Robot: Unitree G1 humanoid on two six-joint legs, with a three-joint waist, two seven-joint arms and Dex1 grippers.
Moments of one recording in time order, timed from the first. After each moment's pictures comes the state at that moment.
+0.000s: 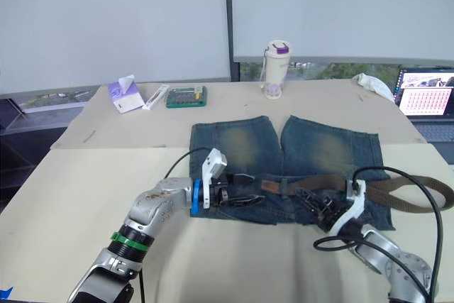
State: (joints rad) left arm -0.53 0.17 -0.24 0.13 -0.41 0.59 -0.90; right arm -0.01 -0.46 -0.41 -0.10 1.30 0.94 0.36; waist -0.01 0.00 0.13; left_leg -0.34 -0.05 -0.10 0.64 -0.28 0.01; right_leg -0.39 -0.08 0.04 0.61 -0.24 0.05
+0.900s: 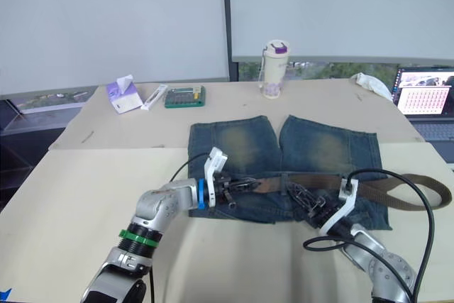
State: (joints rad) left arm -0.55 0.08 -0.15 0.19 -0.46 0.70 -0.82; right arm 0.00 -0.40 -0.40 -0.14 1.16 0.84 0.53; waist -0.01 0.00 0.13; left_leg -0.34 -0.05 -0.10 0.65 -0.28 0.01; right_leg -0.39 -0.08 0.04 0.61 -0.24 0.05
